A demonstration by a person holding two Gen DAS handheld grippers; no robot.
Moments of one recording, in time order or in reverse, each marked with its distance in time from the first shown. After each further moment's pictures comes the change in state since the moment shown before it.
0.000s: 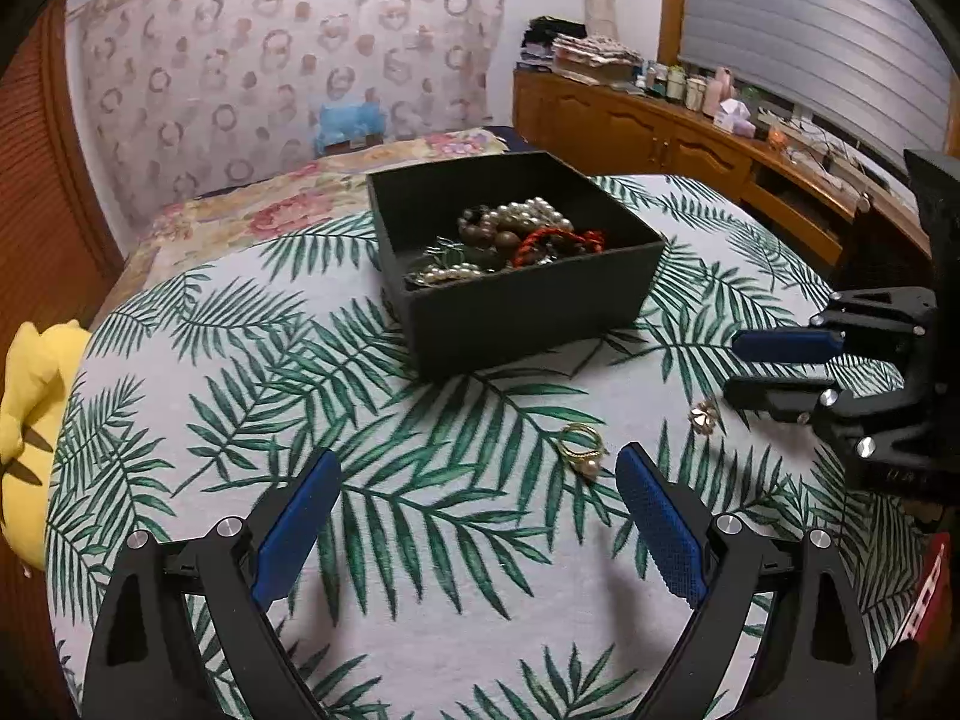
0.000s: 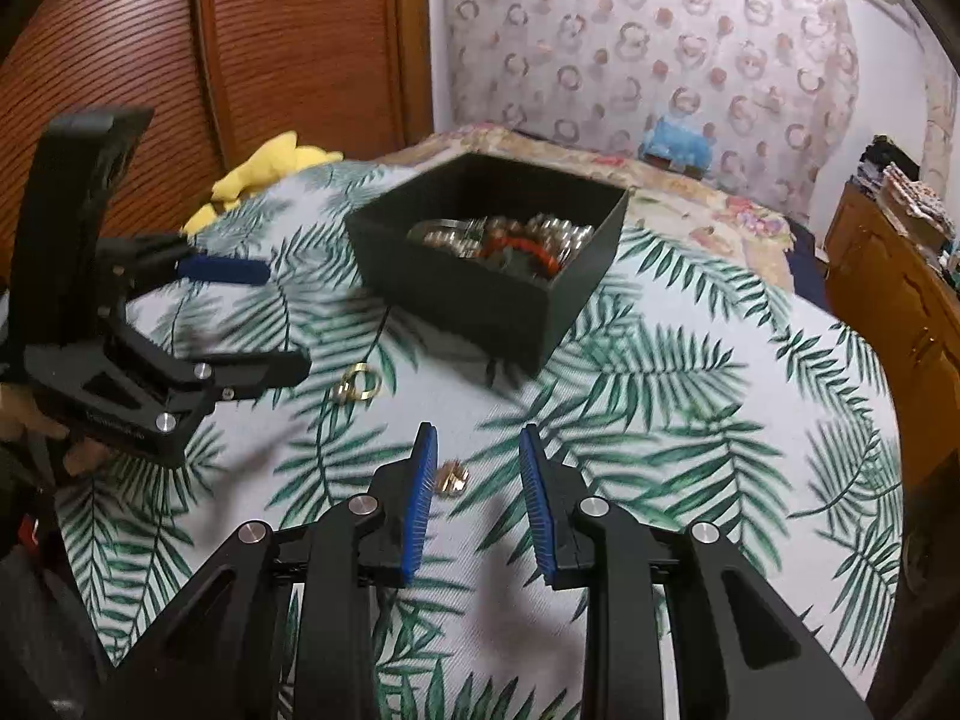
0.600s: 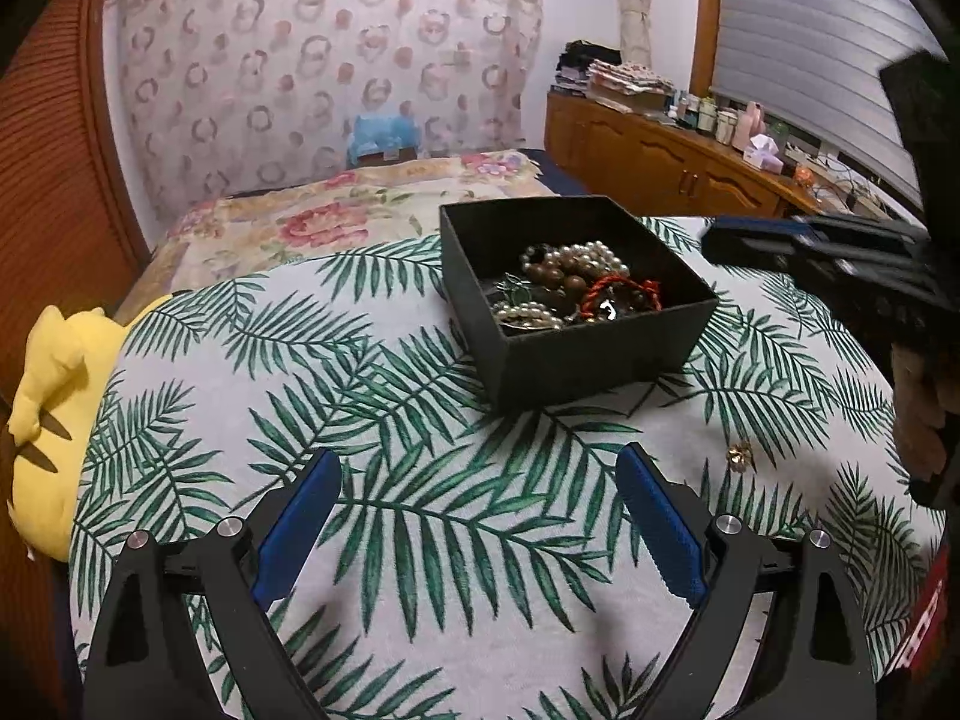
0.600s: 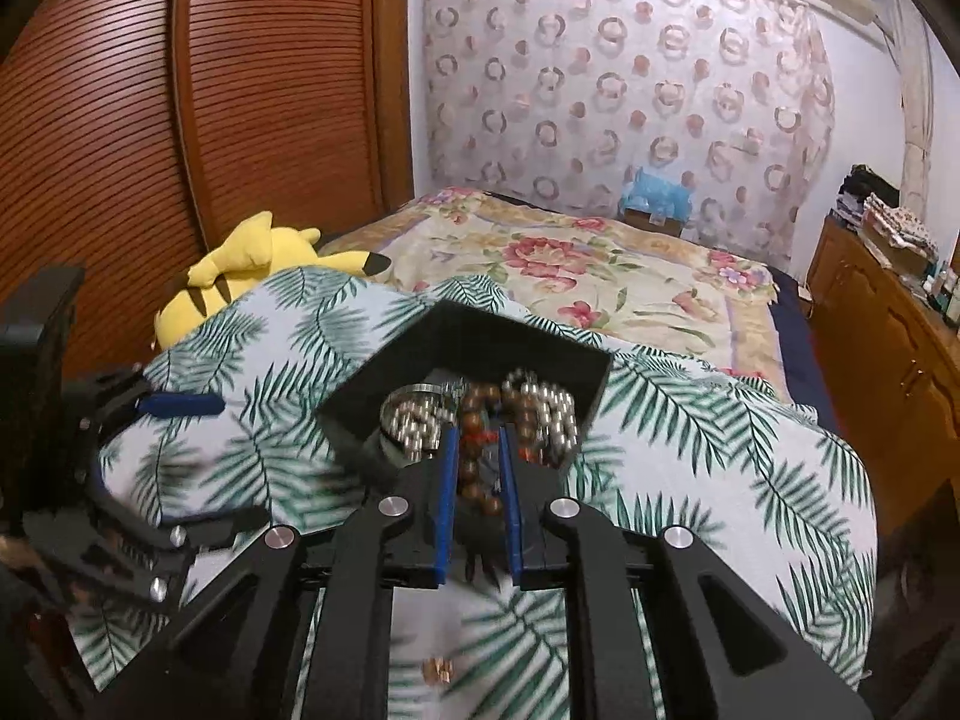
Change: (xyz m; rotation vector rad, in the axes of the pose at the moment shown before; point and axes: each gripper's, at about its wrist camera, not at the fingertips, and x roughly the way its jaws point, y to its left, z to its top) left arm -0.013 0.029 0.008 -0.073 -0.049 0.042; right arm -0.011 -0.009 0.074 0.035 -0.153 -0.044
